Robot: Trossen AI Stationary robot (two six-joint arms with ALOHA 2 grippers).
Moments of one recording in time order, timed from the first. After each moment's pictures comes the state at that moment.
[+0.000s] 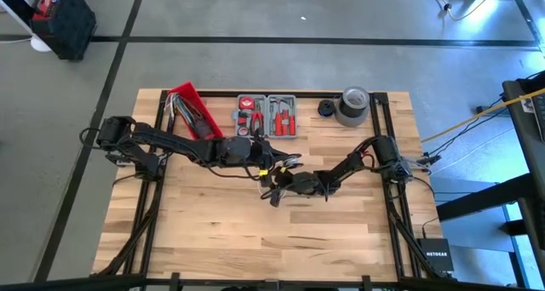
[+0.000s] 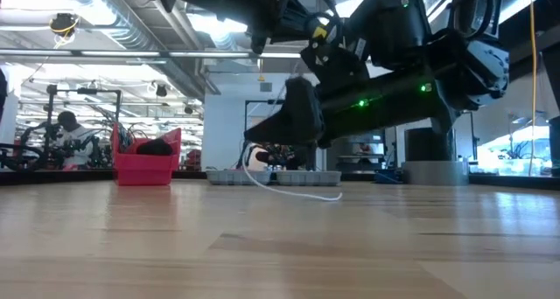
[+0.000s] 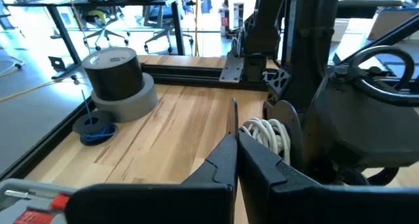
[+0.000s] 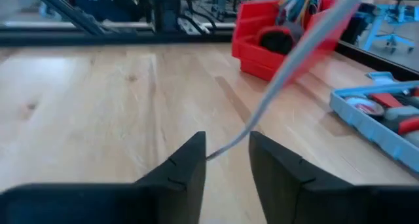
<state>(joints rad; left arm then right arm) -0.07 1.57 0.98 0.35 -0.26 -0.03 0.20 2.12 0.82 1.10 0.45 0.05</state>
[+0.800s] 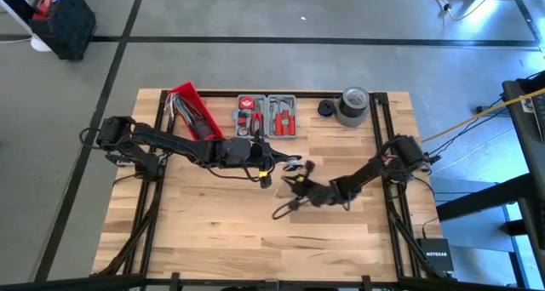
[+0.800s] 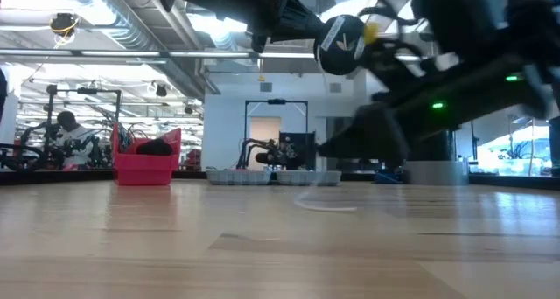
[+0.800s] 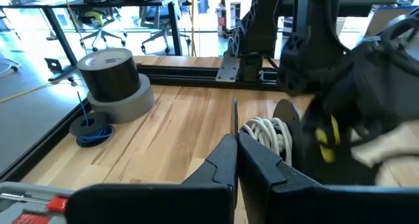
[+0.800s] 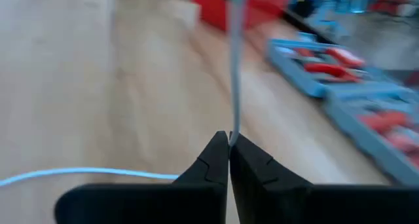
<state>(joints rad) -0.07 1.57 0.98 0.35 -0.26 -0.03 0.35 1.93 0.62 0.87 0.76 0.08</state>
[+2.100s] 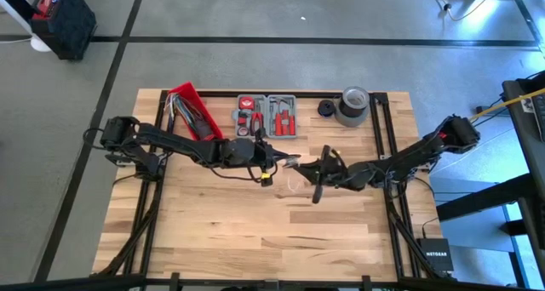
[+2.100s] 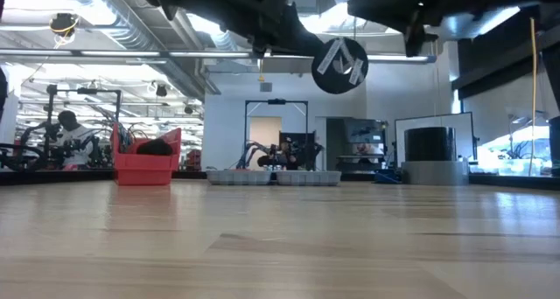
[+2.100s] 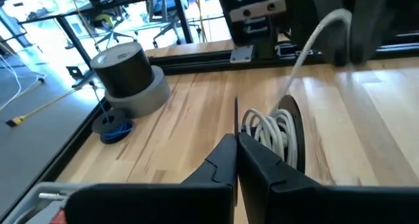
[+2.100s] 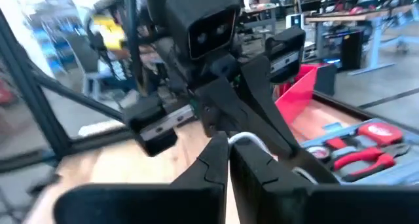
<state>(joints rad) -0.06 1.61 0.99 0.33 -0.30 0.10 0.36 1.33 0.50 0.81 0.58 0.21</state>
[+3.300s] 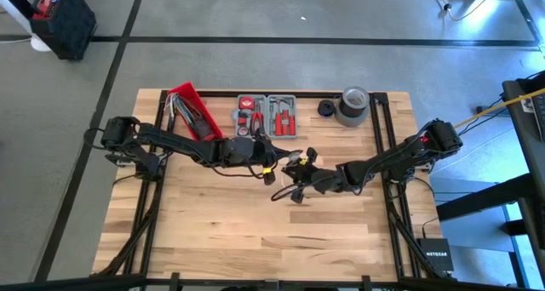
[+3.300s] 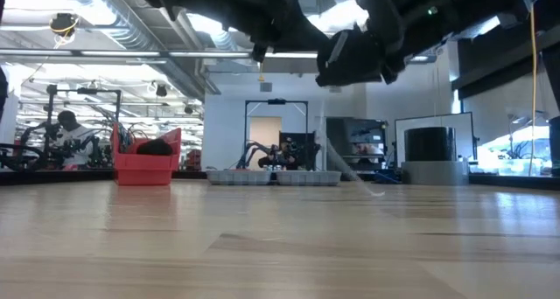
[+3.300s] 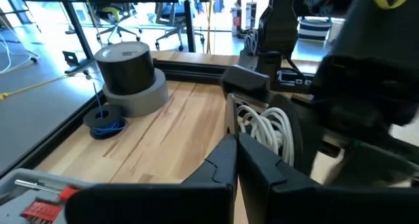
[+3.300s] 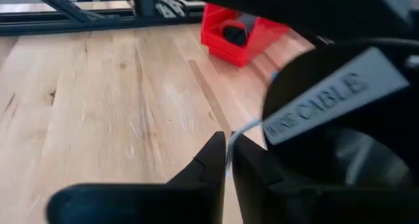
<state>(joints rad) -0.06 1.61 0.98 0.39 -0.30 -0.05 0.29 1.55 0.73 0.36 0.58 0.22</state>
